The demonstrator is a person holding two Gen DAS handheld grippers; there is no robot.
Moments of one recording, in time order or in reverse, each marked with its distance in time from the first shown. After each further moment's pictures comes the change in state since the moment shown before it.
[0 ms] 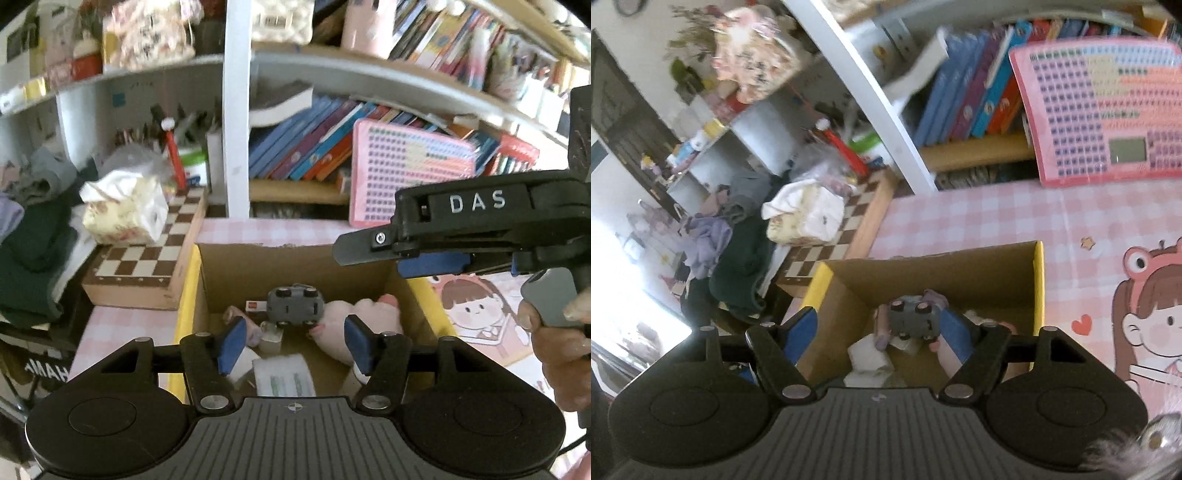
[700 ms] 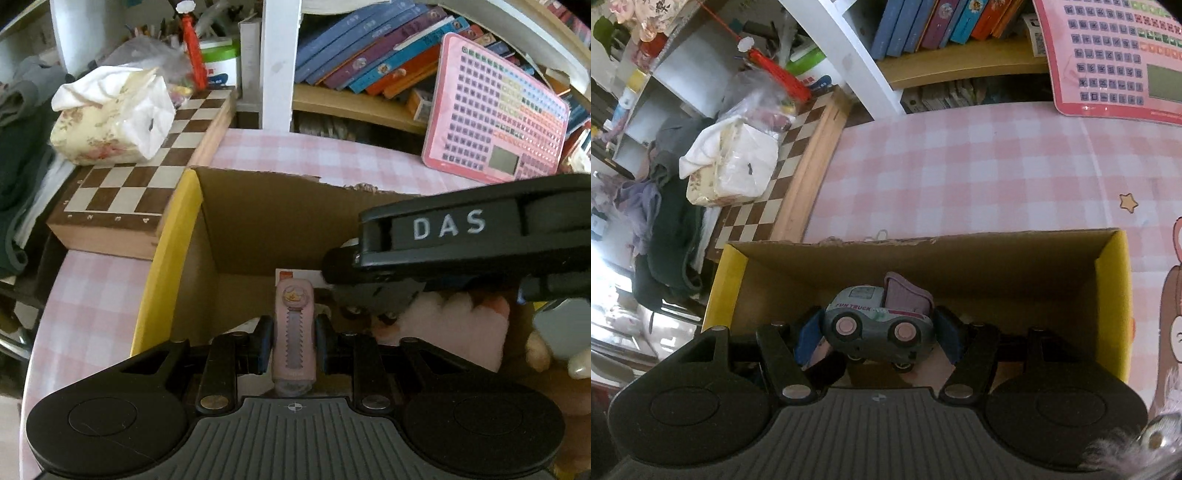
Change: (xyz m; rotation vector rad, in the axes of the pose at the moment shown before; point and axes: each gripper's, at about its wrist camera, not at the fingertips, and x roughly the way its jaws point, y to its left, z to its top) left arm 0.137 0.029 0.015 -0.143 0.304 0.093; right arm 0.143 -0.039 0.021 0.101 0.288 -0.089
